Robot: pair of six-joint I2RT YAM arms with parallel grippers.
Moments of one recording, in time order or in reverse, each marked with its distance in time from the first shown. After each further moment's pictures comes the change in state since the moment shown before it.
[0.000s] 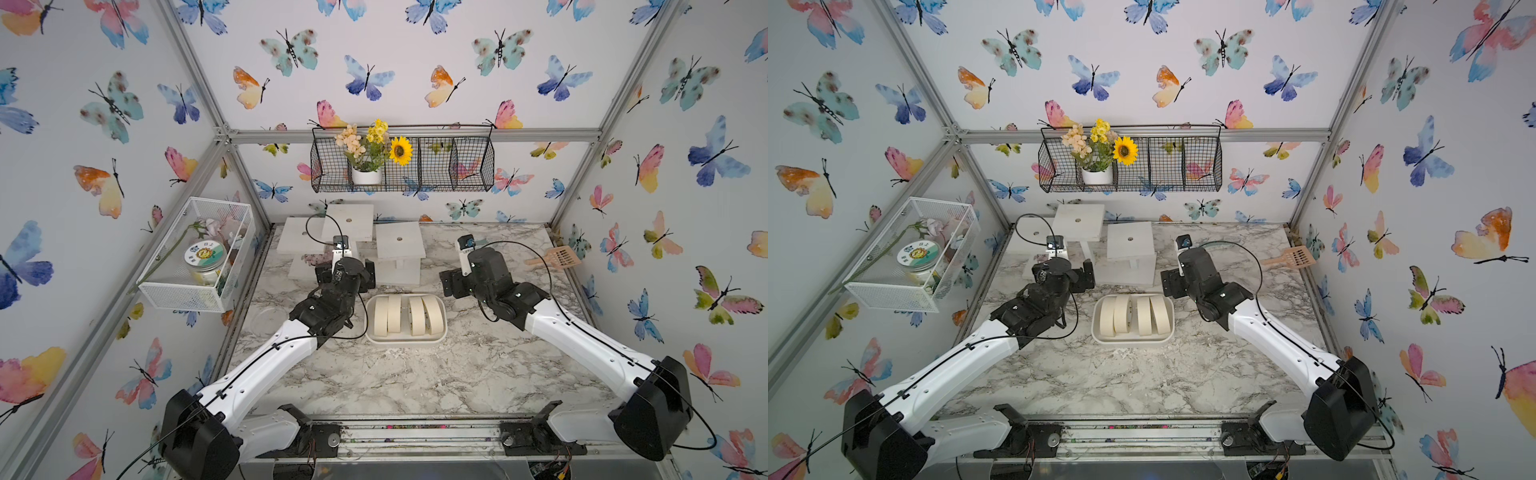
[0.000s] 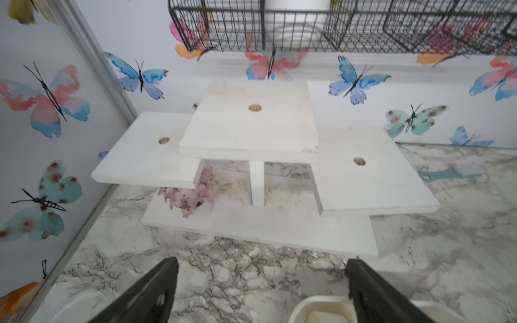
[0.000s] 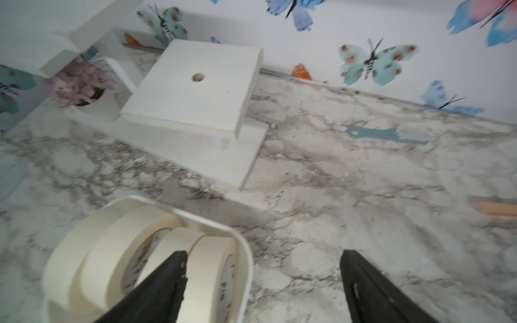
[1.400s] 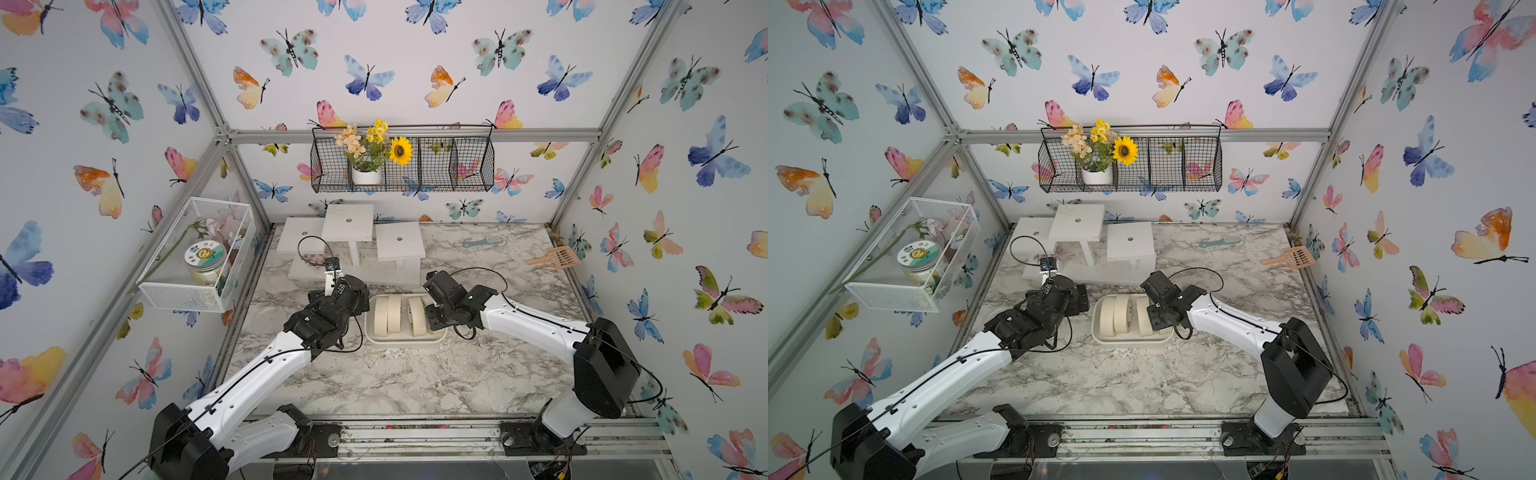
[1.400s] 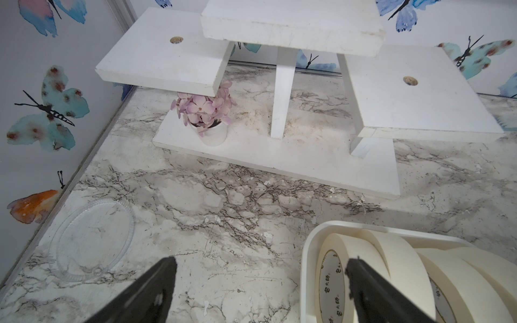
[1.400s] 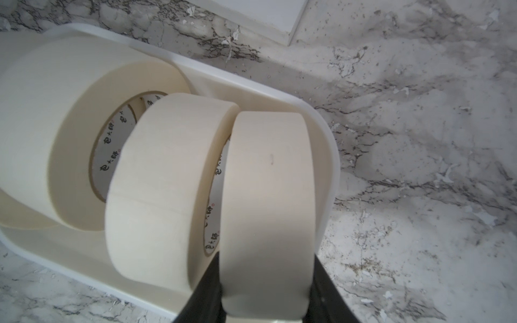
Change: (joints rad) left arm -0.019 -0.085 -0.080 -0.226 0.001 -0.194; right arm 0.128 0.265 0.052 -0.241 -0.051 0.164
